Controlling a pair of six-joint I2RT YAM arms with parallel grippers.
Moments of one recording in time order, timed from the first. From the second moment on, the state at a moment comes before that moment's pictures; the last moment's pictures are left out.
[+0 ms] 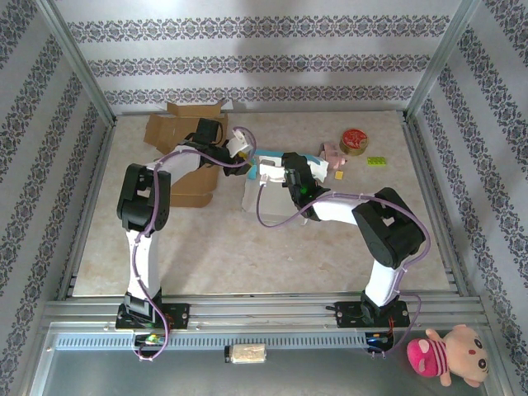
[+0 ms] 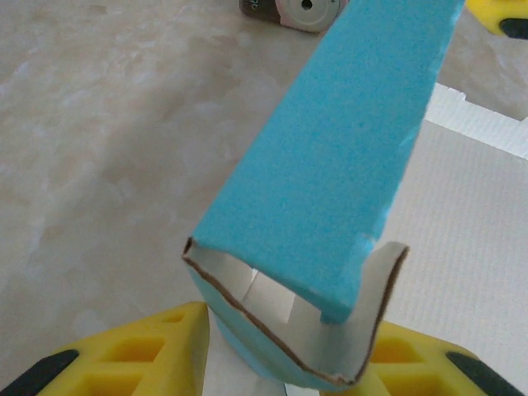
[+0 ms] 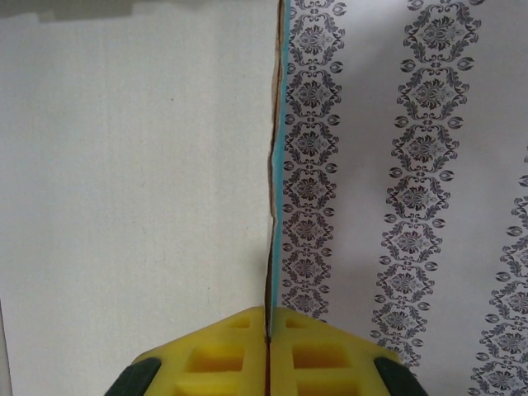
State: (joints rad) left arm -0.24 2.14 1.58 -0.31 0.74 0.65; right arm 0.58 1.81 0.93 0.53 0.42 -1.34
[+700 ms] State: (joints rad) left arm -0.30 2.17 1.58 -0.14 0.47 0.39; right arm 0.58 1.82 0.94 0.53 0.42 -1.30
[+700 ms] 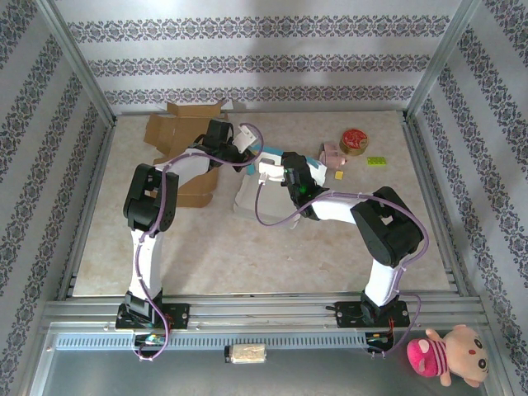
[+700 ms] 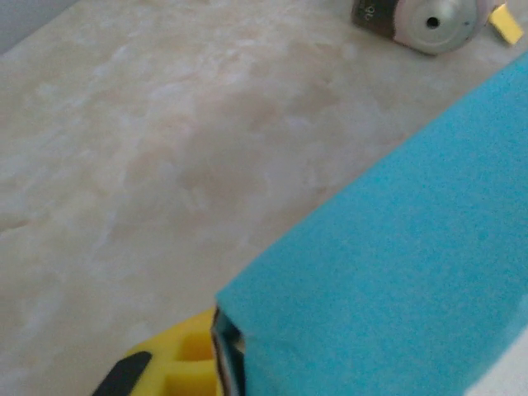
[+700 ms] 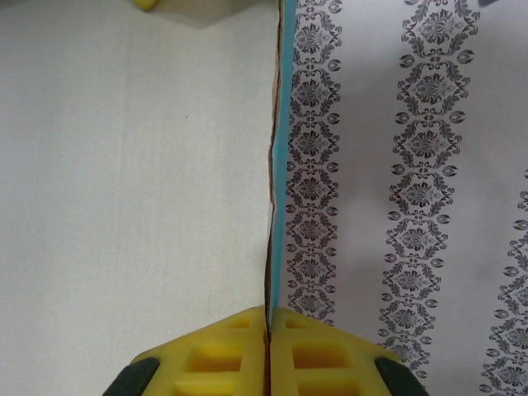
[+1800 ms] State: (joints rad) left arm -0.35 2.00 1.30 -0.03 0.32 0.17; right arm 0.60 1.83 0.95 0.52 0.46 -1.20
